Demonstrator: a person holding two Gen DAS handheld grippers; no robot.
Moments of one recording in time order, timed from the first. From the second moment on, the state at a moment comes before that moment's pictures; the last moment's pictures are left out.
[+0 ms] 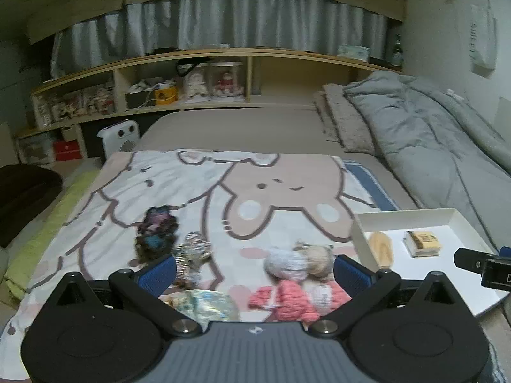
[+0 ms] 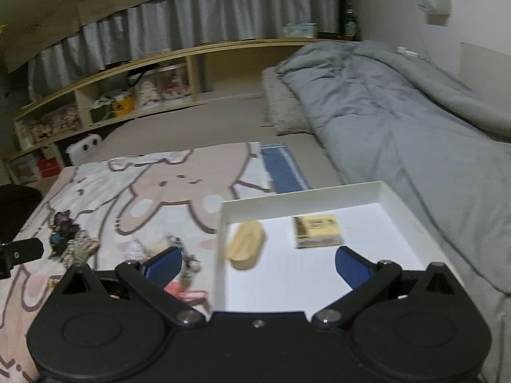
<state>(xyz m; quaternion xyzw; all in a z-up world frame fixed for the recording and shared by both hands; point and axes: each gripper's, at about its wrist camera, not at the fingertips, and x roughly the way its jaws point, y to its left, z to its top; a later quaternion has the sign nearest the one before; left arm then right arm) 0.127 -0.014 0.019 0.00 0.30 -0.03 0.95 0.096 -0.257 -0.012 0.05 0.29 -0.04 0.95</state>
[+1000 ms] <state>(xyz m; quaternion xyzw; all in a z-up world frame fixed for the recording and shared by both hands) 0.160 0.053 -0.039 -0.05 0.36 -0.02 0.93 0.157 -0.180 -0.074 -0.06 0.30 0.09 0.95</state>
